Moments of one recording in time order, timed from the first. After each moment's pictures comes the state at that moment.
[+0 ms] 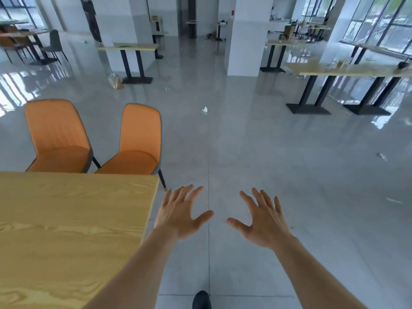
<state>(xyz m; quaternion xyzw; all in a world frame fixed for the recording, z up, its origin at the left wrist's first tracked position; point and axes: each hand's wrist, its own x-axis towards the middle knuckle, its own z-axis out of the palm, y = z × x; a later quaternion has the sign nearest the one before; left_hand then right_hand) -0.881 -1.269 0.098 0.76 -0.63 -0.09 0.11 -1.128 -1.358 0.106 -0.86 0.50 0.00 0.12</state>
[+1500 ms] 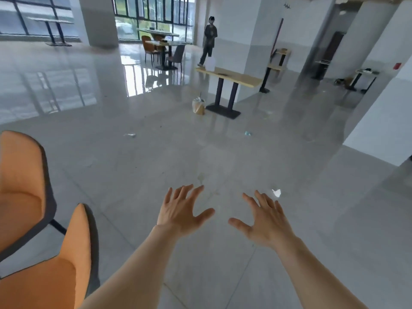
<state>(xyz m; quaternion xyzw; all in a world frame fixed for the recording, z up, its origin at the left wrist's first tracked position) -0.322 -2.285 0.121 0.92 -0.35 -0.04 0.19 -0.468 -2.499 0.155 -0.97 0.23 0.06 0.07</state>
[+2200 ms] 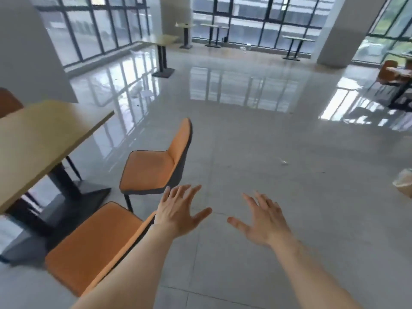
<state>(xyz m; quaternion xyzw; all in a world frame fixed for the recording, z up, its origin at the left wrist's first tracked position) -0.064 -2.212 0.112 0.97 0.17 0.06 0.17 0.062 -2.443 0.138 -0.94 -0.30 0.12 0.04</state>
